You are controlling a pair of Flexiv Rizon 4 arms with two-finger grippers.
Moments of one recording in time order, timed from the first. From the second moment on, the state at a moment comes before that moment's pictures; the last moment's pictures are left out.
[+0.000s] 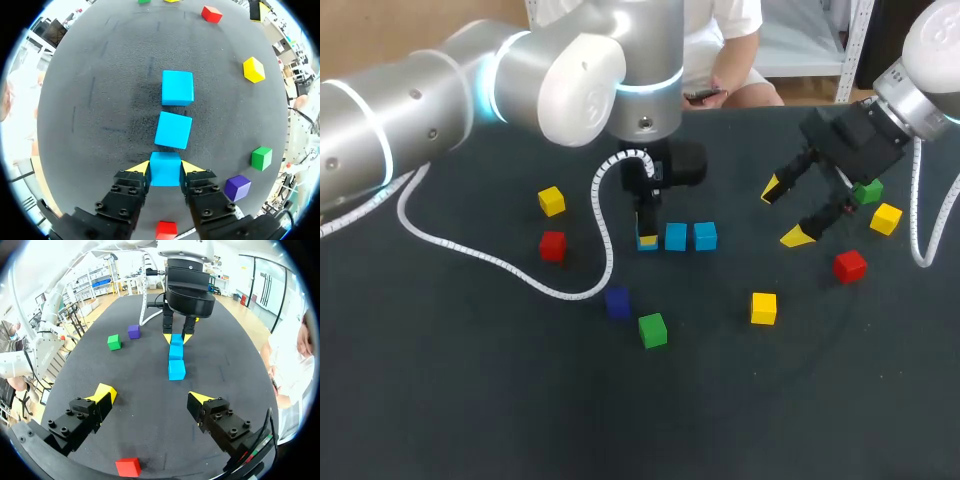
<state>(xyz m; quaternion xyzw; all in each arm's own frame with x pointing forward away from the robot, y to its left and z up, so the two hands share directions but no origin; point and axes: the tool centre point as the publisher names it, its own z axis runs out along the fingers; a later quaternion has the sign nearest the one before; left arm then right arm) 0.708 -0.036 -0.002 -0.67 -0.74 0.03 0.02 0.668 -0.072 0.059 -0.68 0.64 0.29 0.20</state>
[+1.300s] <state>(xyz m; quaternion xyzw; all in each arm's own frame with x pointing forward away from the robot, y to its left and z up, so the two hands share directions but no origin) 0.711 -0.036 -0.006 -0.67 -0.75 0.04 0.02 0.668 -0.072 0.059 -0.68 0.64 0.29 0.20</state>
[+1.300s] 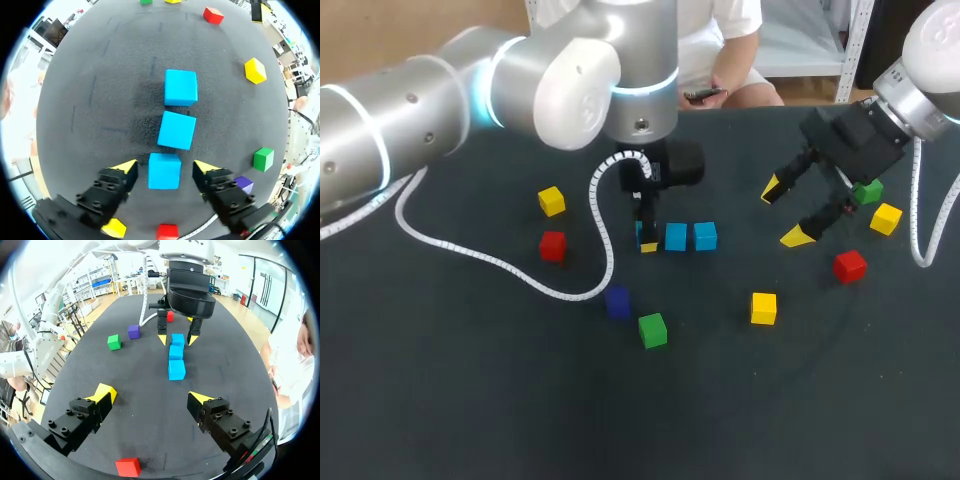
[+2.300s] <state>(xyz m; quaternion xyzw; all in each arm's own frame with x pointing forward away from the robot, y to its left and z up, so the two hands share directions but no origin) 0.696 -0.007 0.015 -0.64 -0.77 0.03 -0.03 0.668 -0.072 0.059 -0.68 0.64 0.29 0.20</state>
